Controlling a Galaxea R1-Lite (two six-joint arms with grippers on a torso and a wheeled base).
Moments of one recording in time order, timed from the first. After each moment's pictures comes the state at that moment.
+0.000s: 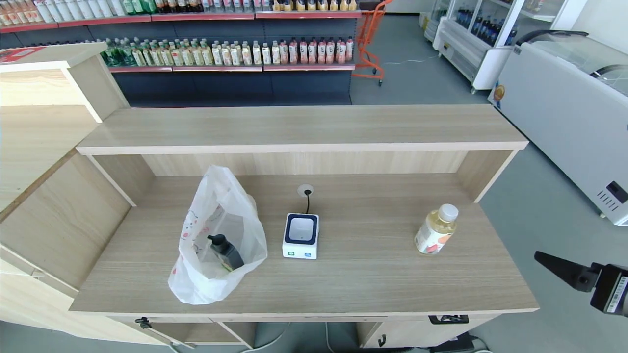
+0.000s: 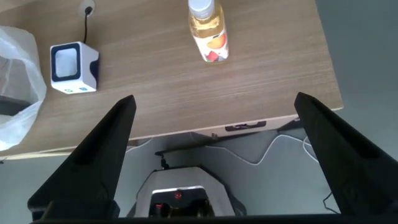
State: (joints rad) left arm 0.00 0.00 0.00 0.00 -0.02 0.01; right arm 0.09 1.01 -0.34 -0.35 -0.05 0.23
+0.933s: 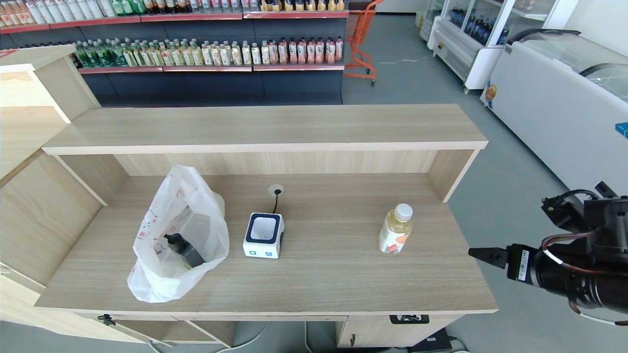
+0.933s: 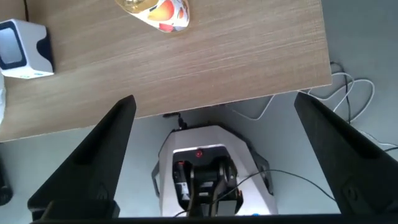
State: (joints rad) left arm 0.00 0.00 0.00 0.00 -0.02 0.00; right arm 0.17 1.46 -0.50 -0.36 0.00 0.35
